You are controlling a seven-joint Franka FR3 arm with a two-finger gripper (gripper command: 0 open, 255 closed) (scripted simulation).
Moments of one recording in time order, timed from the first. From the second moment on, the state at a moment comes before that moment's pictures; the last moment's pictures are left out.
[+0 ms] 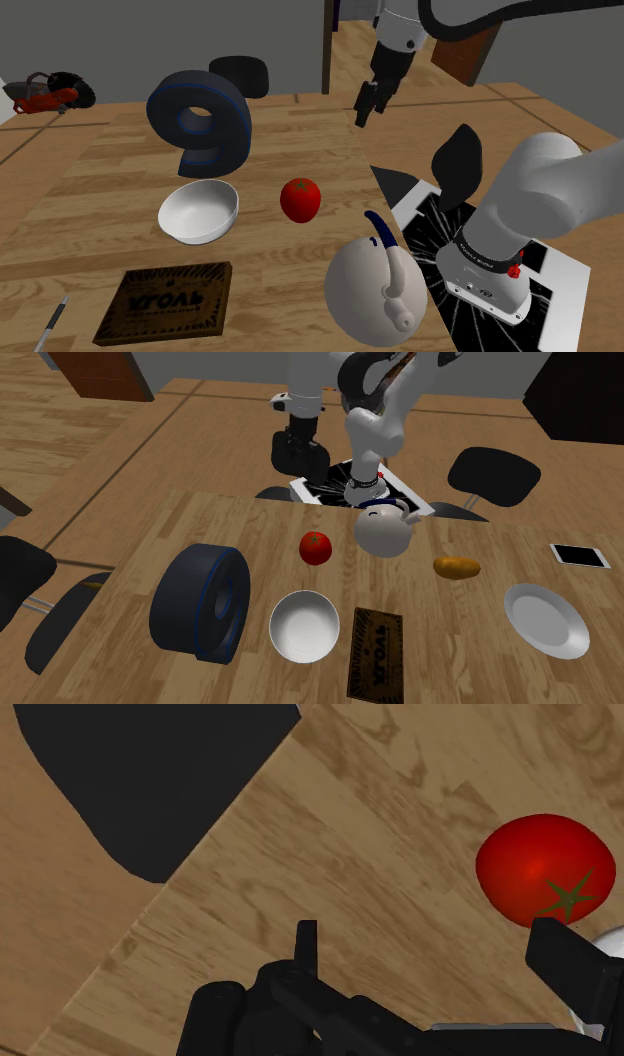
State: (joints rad) arm 0.10 -0.84 0.05 -2.64 0.09 1.96 0.00
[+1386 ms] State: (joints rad) arm 0.42 -0.59 0.21 -2.94 0.32 2.83 -0.10
